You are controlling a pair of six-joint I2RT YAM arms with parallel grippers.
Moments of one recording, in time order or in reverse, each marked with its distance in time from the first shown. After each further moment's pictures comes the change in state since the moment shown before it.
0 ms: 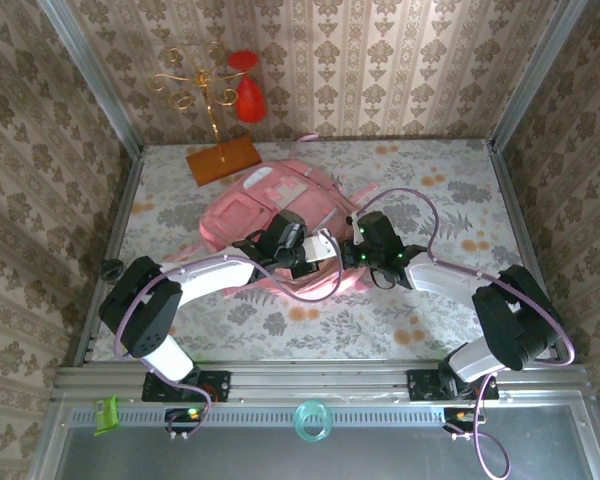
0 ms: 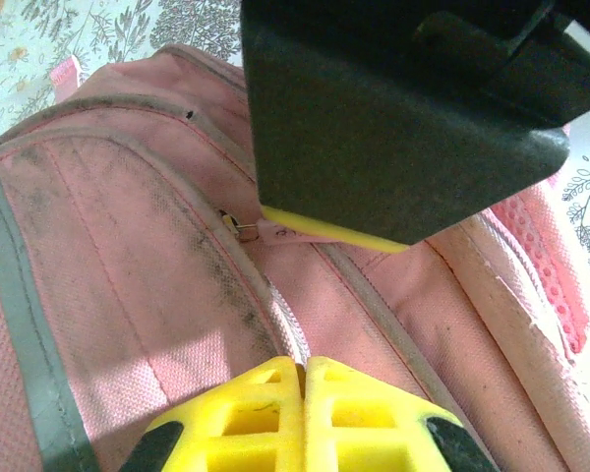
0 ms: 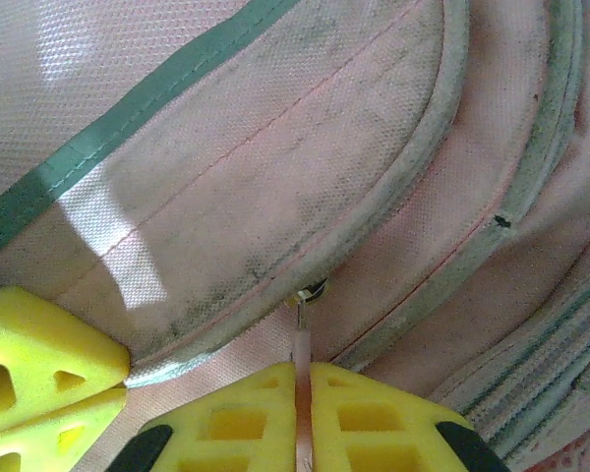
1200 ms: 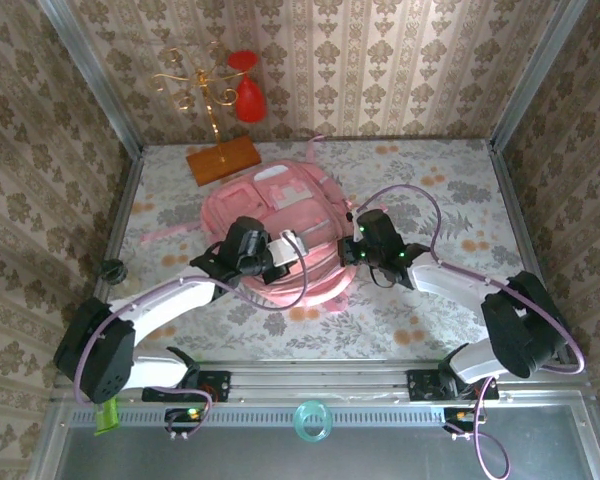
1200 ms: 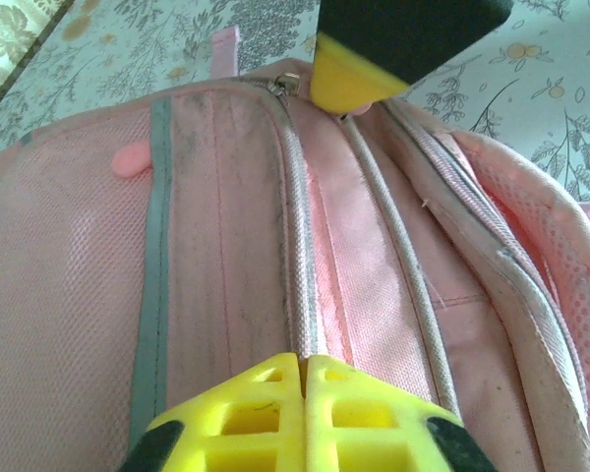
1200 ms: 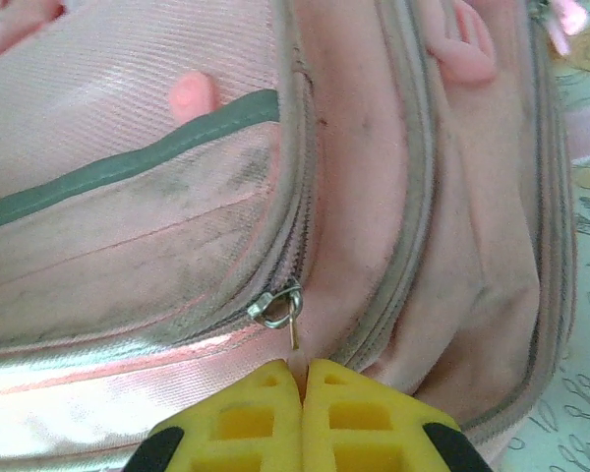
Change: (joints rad) left arm 0.132 -0.323 -0.223 -0.013 0.077 -0.036; right arm 0.008 -0.060 0.020 -0.043 0.038 0.006
